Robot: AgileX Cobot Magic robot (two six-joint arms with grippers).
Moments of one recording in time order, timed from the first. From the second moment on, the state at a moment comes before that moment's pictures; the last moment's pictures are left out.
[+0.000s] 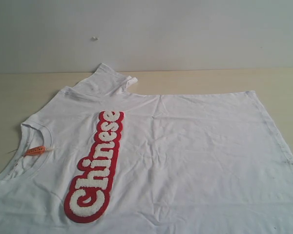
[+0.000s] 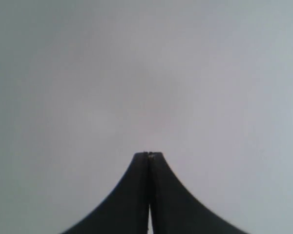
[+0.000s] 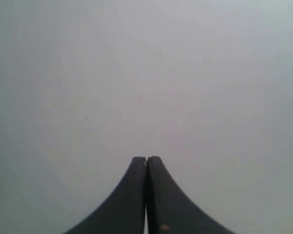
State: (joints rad) left arm 0.11 0.01 -0.13 0.33 -0.27 -0.87; right arm -0.18 0.04 -0.13 0.32 -0.25 0.21
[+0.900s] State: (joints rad) left arm 0.01 0.99 -0.93 1.74 -0.53 -1.73; right arm 0.11 1.10 -1.16 0.31 0.07 -0.40
